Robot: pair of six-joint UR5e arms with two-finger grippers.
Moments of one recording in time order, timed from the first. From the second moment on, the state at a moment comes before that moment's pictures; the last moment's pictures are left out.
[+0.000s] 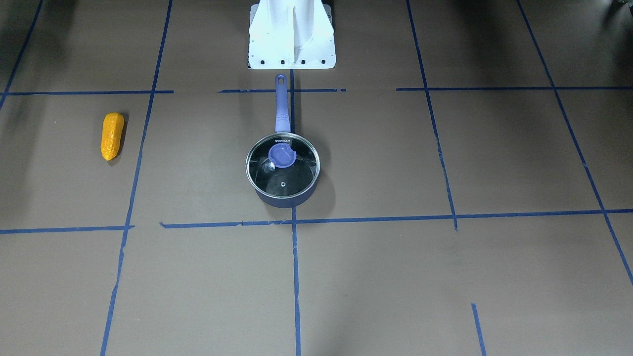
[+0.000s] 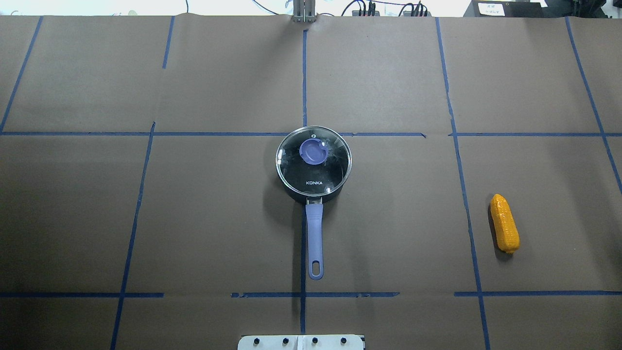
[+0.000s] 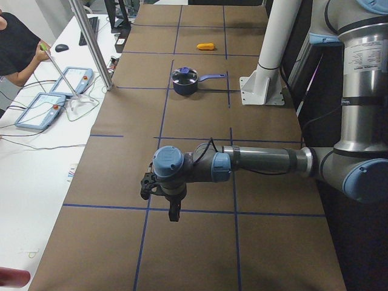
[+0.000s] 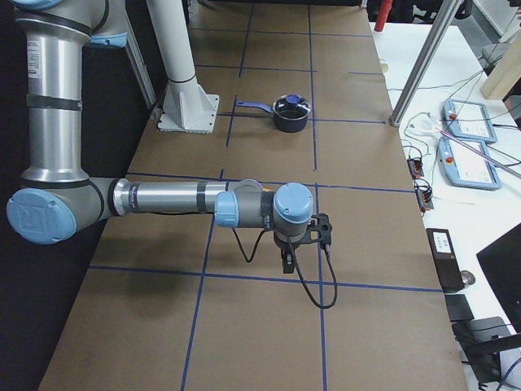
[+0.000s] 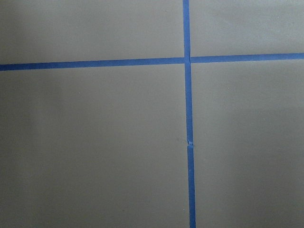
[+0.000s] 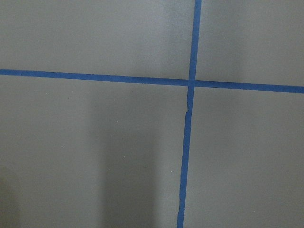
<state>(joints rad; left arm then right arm) -1.61 -1.49 -1.68 -1.50 -2.36 0.09 1.57 -1.65 1.70 -1.59 2.44 -0.04</state>
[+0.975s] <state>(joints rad) -1.61 -1.49 -1.69 -1.50 -2.36 0.10 1.57 -1.65 1.71 -1.59 2.44 -0.04</state>
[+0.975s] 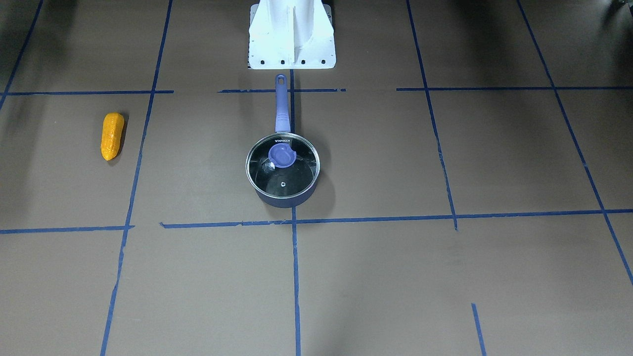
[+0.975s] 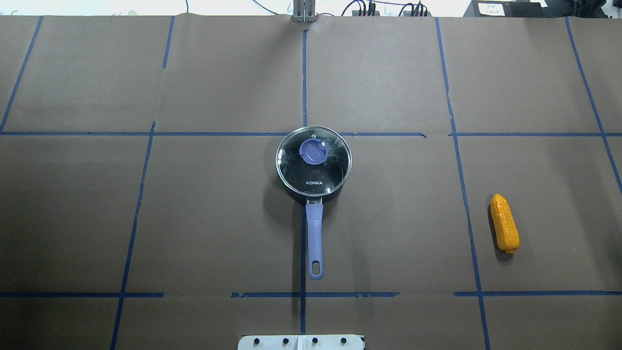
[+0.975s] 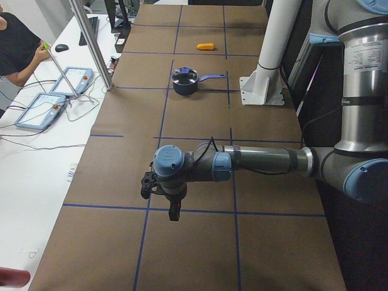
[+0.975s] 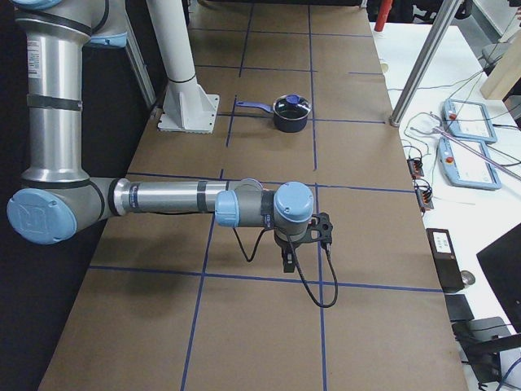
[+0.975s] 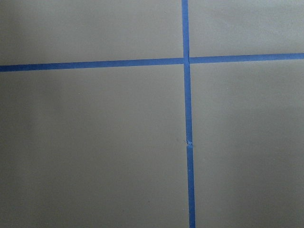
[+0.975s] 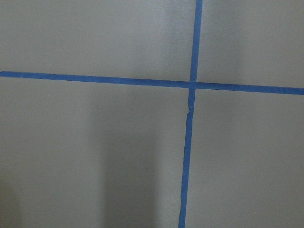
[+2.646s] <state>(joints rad) -1.15 -1.82 -2.24 -1.10 -2.31 -0.50 1.57 -1.61 1.72 -1.59 2.44 -0.03</state>
